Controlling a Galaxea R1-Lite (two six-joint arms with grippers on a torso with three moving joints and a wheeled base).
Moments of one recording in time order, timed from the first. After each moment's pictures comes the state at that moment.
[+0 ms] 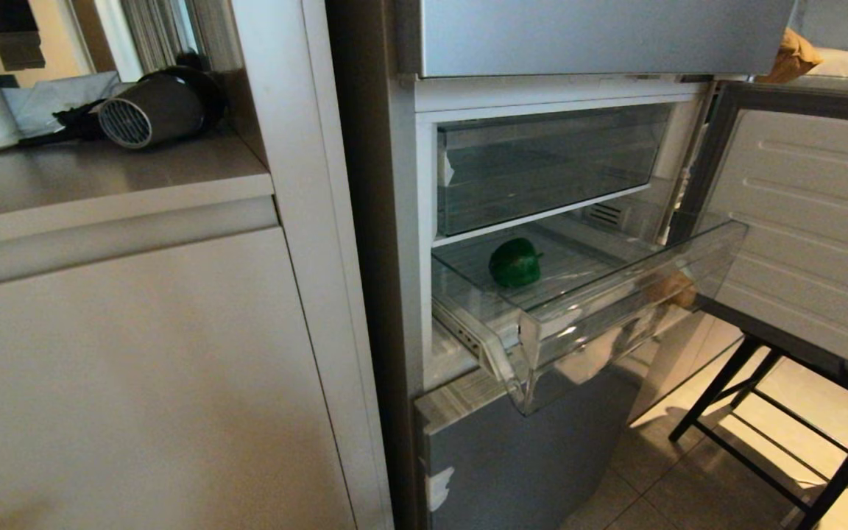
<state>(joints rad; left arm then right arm) 0.00 0.00 0.00 -0.02 0.00 0.01 0.18 0.75 -0.25 -0.59 -0.17 -0.29</state>
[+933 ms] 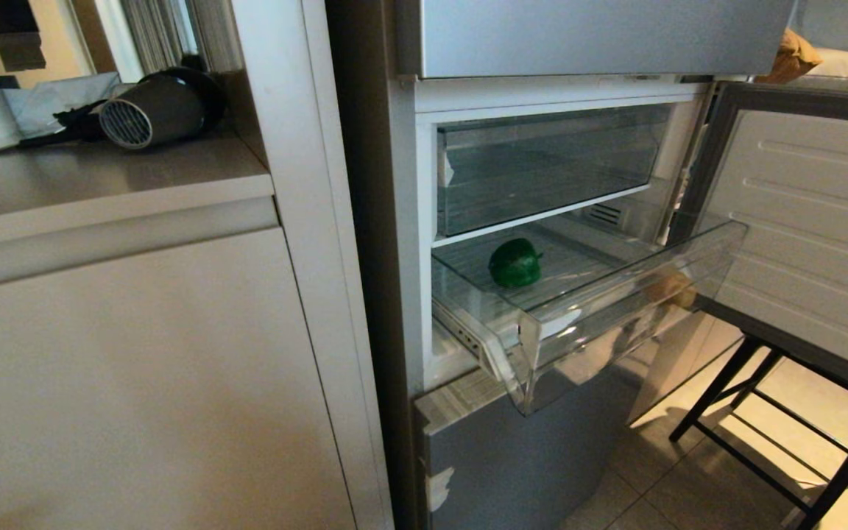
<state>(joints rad) 0.00 0.00 0.00 -0.02 0.00 0.01 0.00 0.15 -0.01 -0.01 0.02 -0.12</state>
